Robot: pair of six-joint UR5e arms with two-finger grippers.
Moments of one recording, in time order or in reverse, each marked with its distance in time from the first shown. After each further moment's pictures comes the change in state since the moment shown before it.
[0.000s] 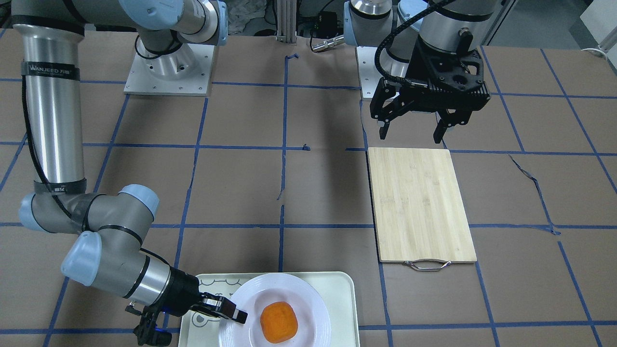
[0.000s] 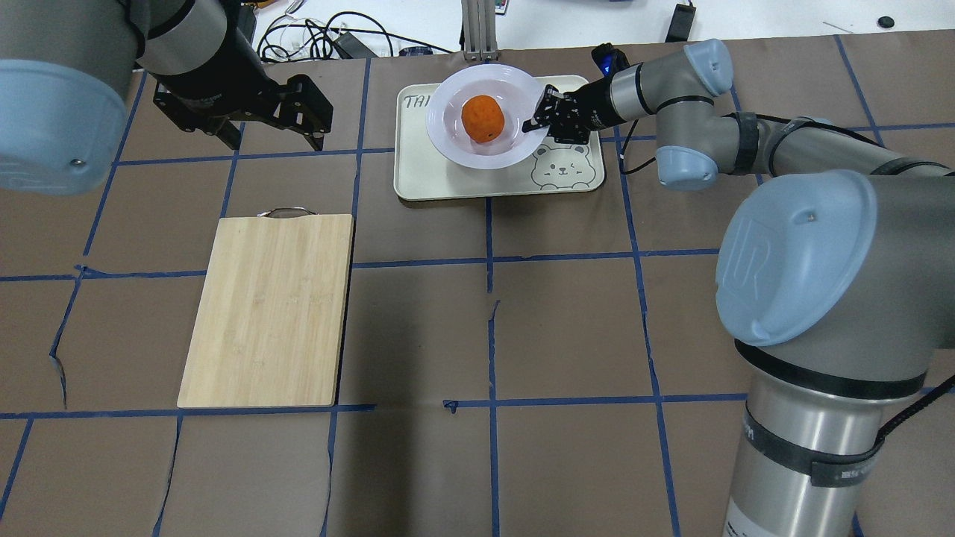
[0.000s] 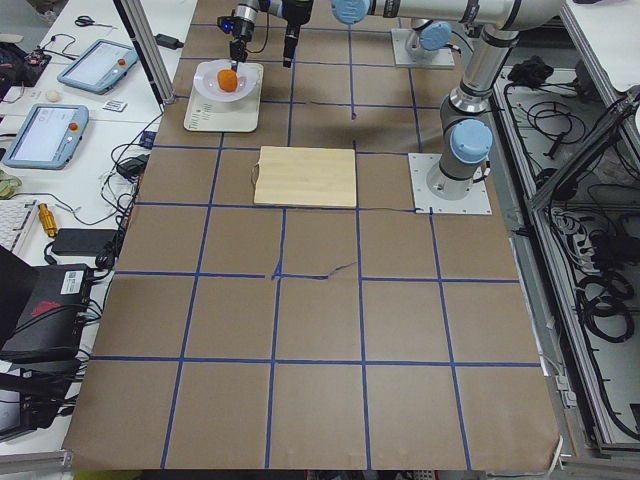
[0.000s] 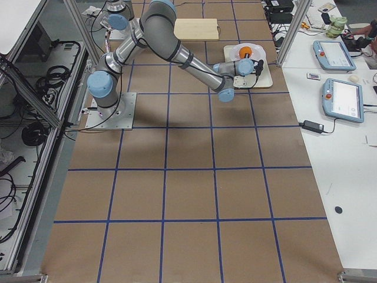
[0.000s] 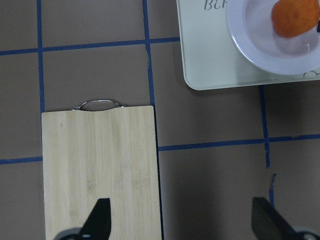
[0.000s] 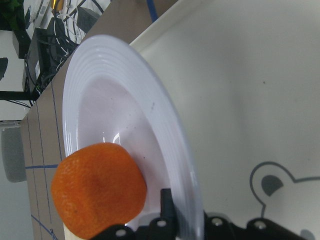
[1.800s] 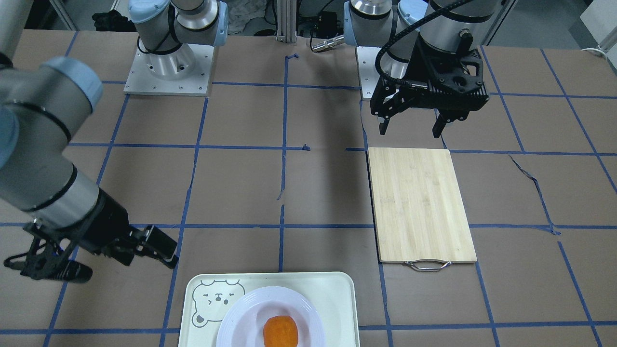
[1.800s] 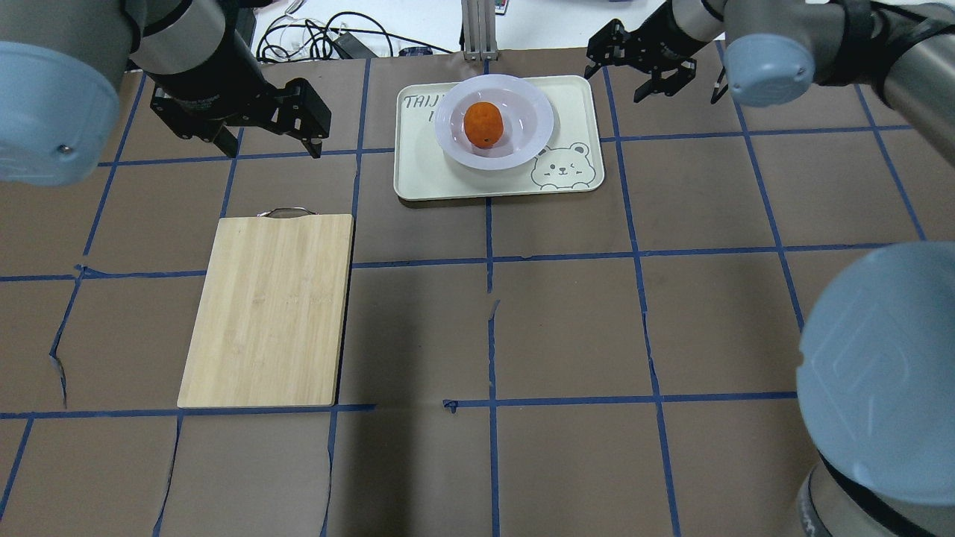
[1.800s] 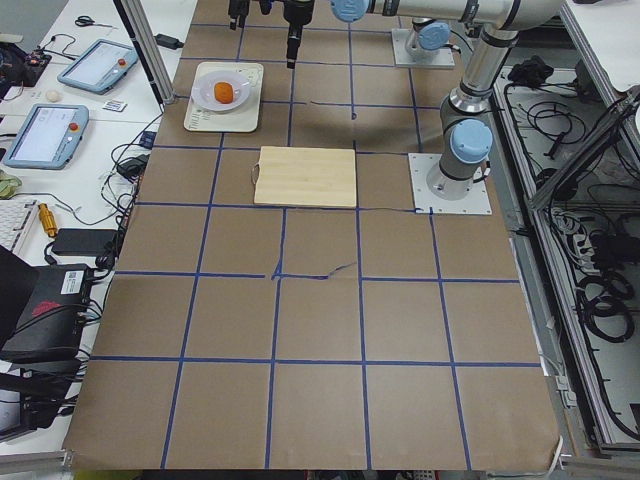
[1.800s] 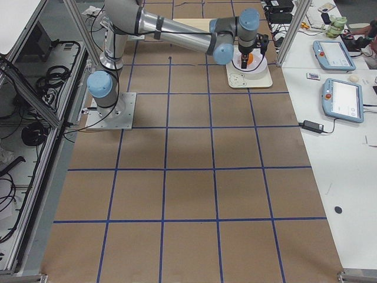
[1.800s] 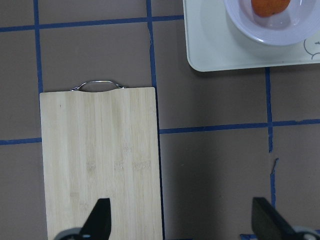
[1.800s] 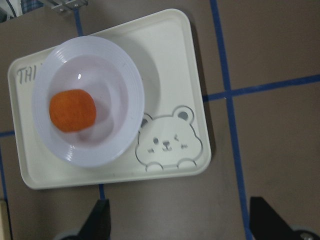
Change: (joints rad) left arm 0.001 -0.003 0.022 -0.075 -0.001 -0.014; right arm 0.001 -0.463 -0.051 0.653 -0.618 -0.236
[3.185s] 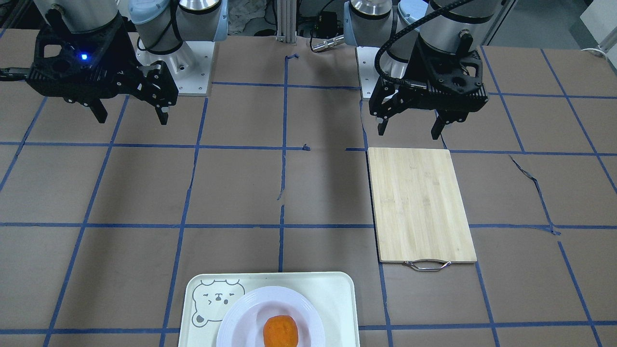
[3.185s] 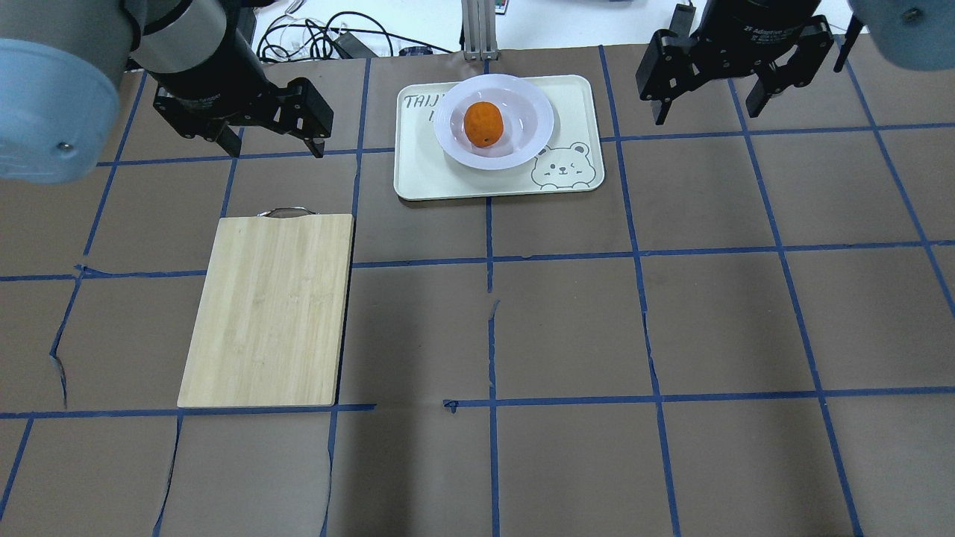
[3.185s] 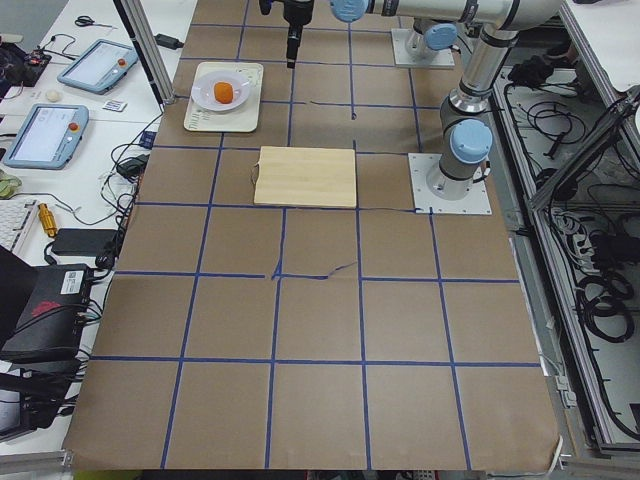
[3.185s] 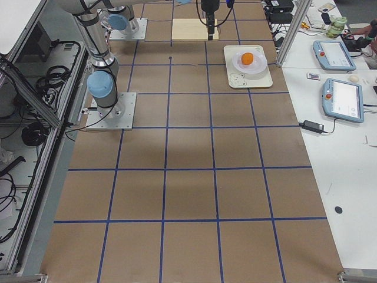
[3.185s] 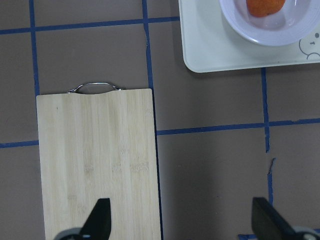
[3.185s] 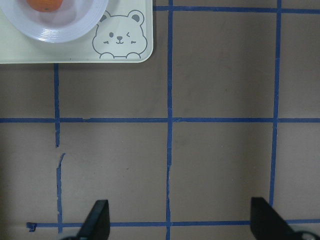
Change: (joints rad) left arm 0.000 -0.002 0.002 0.009 -0.013 0.010; right arm 0.106 -0.316 0.027 0.364 -0.281 -0.072
